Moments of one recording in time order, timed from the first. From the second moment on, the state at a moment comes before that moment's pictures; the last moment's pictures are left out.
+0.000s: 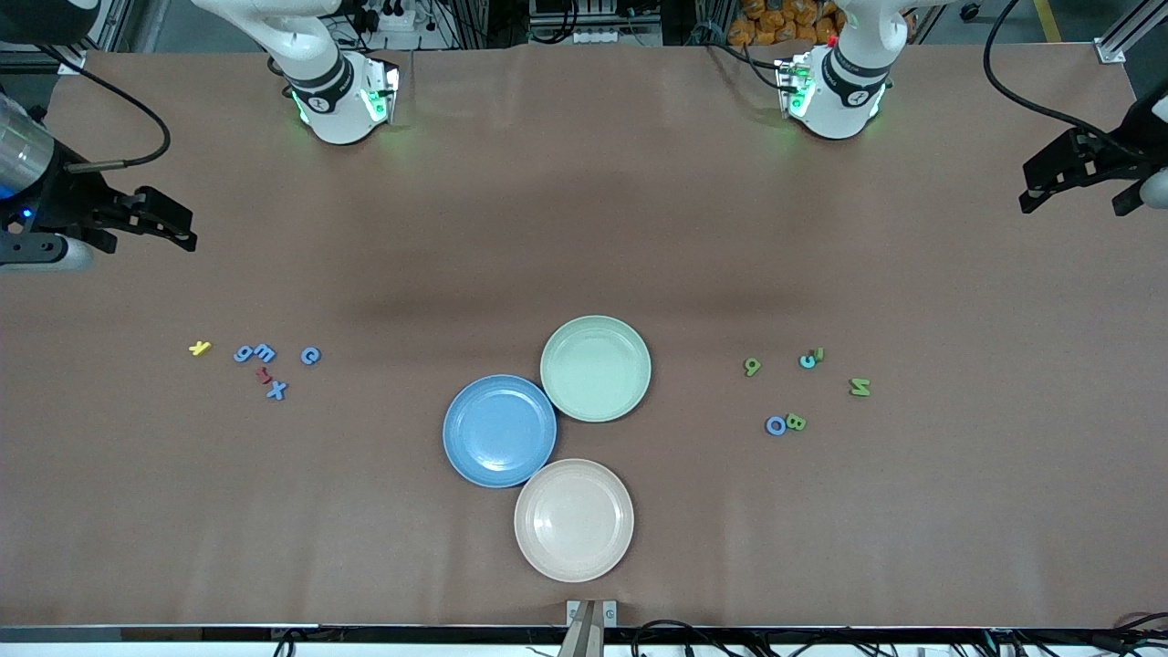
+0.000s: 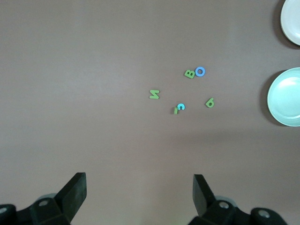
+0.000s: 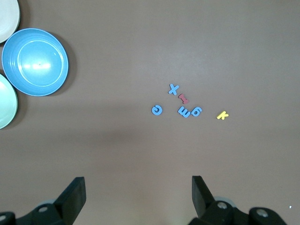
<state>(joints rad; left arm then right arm) 0.09 -0.05 -0.15 -1.51 0.01 1.50 0.00 -0.06 0.00 0.12 -1.58 0.00 1.54 0.05</state>
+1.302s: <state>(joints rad) 0.06 0.13 -0.18 -1.94 0.02 2.00 0.00 -0.08 0.08 0.10 -1.80 -0.03 1.80 -0.10</state>
